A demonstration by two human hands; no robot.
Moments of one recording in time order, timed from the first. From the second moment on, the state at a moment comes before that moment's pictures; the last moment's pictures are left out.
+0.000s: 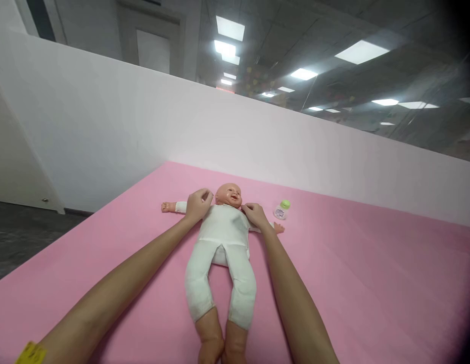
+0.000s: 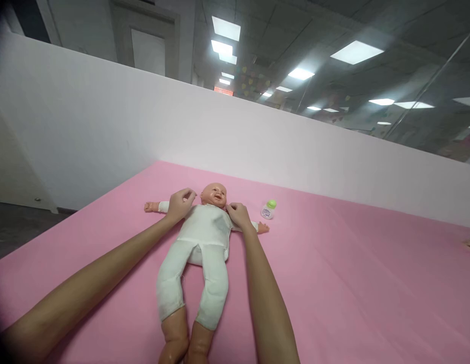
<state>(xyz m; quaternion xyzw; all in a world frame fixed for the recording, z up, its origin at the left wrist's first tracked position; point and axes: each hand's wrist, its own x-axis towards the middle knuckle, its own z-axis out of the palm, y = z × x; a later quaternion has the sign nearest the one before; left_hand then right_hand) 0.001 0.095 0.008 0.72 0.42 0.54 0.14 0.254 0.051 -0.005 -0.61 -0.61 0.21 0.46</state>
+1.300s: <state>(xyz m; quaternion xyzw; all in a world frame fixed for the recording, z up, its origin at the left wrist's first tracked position) 0.058 0.163 -0.009 0.71 0.31 0.56 0.31 0.210 0.132 -0.029 -0.41 -0.46 0.35 0.70</state>
